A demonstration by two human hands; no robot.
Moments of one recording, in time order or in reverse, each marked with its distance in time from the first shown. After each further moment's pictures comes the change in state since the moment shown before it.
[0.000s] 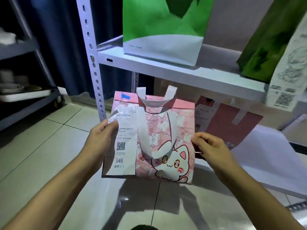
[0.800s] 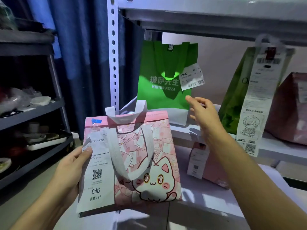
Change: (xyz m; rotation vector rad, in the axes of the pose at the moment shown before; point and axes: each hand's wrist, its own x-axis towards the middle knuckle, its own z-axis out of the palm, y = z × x) left_hand -0.057 0.123 -0.084 -0.197 0.054 0.147; right_hand 0.021 -0.237 0.006 0.220 0.321 -0.290
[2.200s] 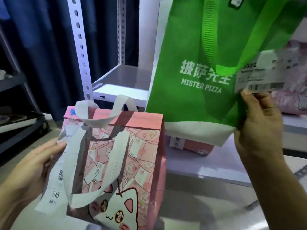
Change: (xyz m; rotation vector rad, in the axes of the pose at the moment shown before) left_hand 0.035 -0.064 -0.075 0.246 -0.355 -0.080; right_hand -0.091 0.020 -0.117 0.391 0.294 -0.288
